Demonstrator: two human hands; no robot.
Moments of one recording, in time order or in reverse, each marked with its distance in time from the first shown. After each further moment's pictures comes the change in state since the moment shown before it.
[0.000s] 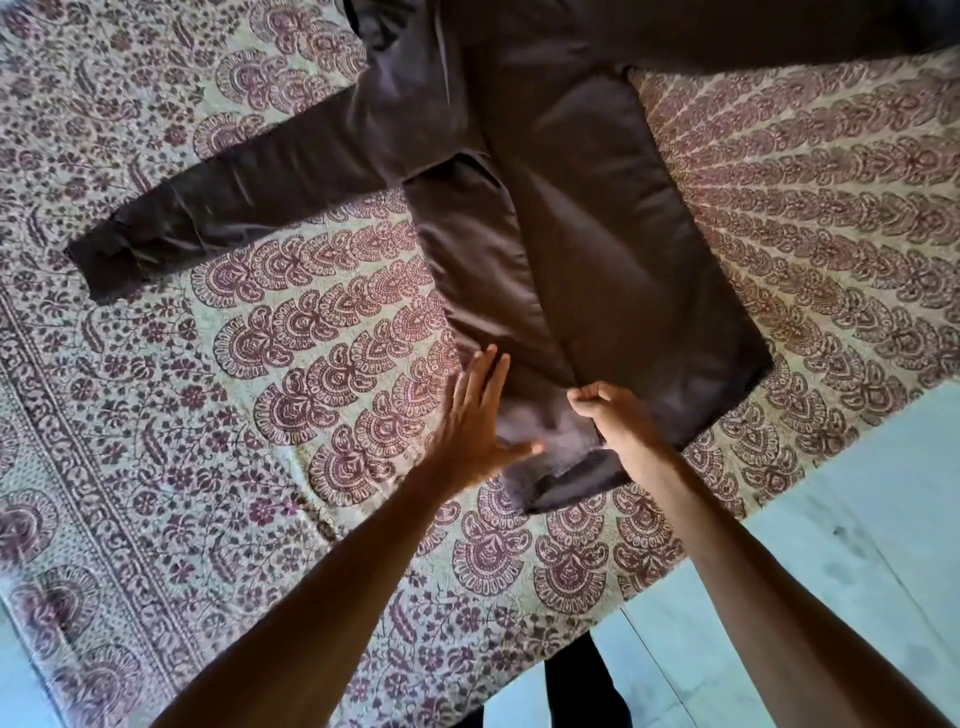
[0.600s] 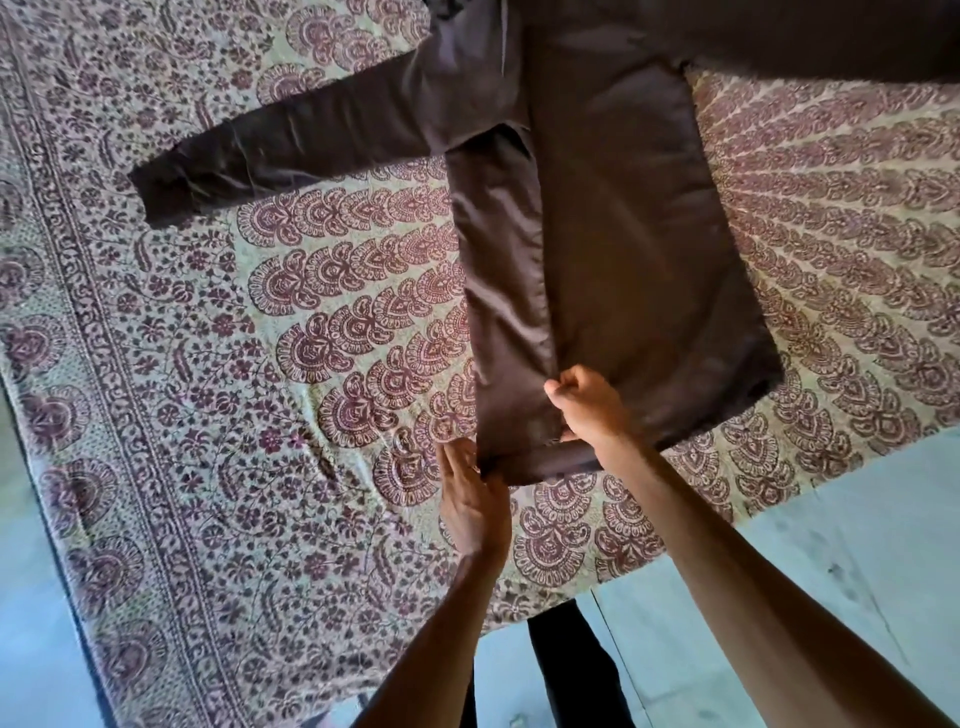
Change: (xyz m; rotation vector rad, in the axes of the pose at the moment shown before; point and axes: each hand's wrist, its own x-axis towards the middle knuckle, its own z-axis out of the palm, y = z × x) left_hand -0.092 0.093 0.051 -0.387 0.681 -0.755; right_hand -0.019 -0.008 0.025 -0.328 -0.035 -0.119
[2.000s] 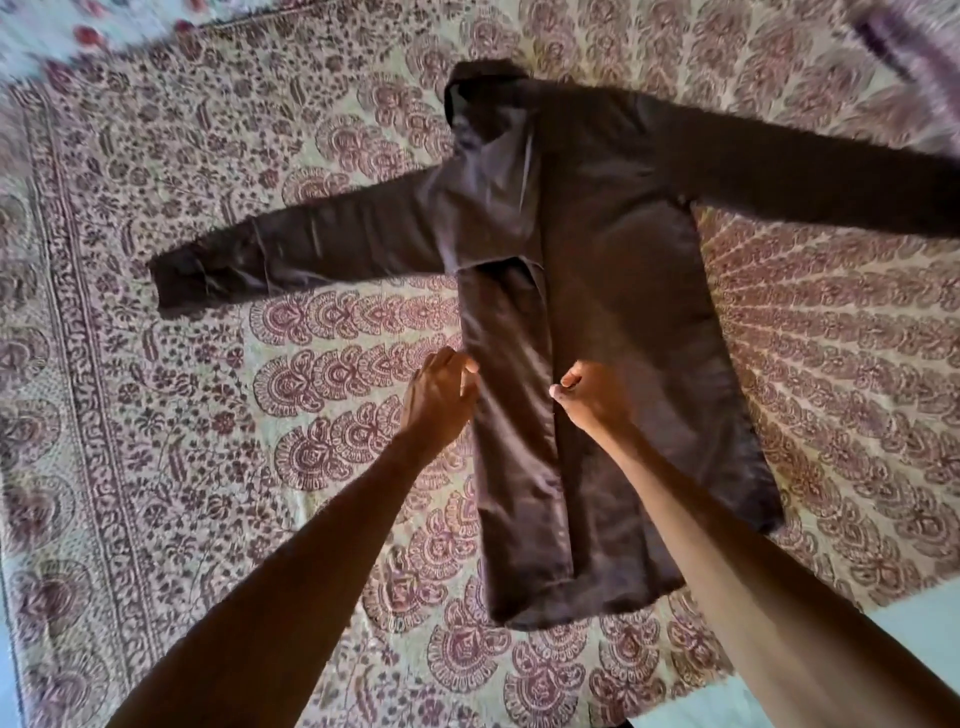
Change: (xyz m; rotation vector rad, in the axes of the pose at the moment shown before) left_hand 0.257 0.079 0.008 0.294 -0.261 0.554; right_hand 0.104 -0.116 -0.050 -0.374 0.148 -0.134
